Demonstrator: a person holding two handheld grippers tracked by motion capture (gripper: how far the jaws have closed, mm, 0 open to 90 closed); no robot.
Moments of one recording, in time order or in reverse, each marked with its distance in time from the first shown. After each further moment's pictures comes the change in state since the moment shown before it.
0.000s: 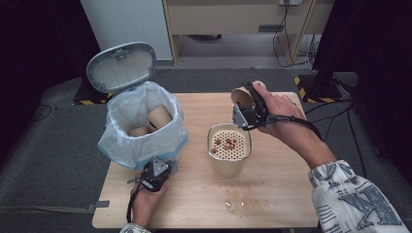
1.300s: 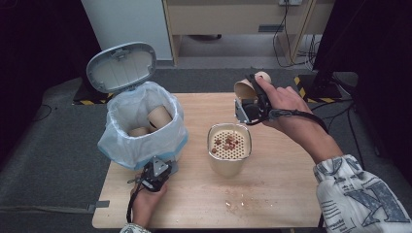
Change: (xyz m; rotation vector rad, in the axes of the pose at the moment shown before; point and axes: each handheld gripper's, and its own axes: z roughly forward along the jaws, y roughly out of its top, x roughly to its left) left arm 0.000 0.000 0.000 0.001 0.002 0.003; right arm -0.017 -0.004 -0.003 0.032 -0.055 -0.094
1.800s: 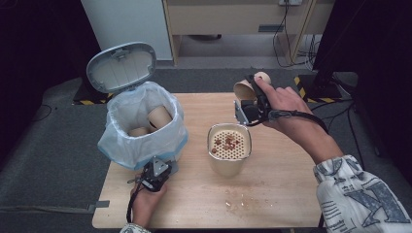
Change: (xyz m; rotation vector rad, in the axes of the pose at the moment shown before) left arm 0.000 0.000 0.000 0.000 0.001 0.001; right arm 0.001 0.001 -0.001 0.001 -0.003 -0.018
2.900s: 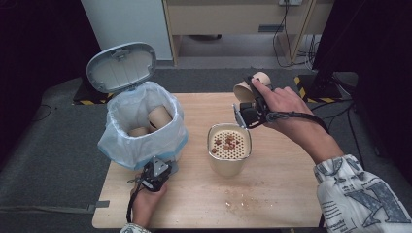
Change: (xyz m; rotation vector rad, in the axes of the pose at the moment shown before) left arm 0.000 0.000 0.000 0.000 -0.001 0.000; right arm 0.004 0.002 0.001 0.013 -0.011 -0.078
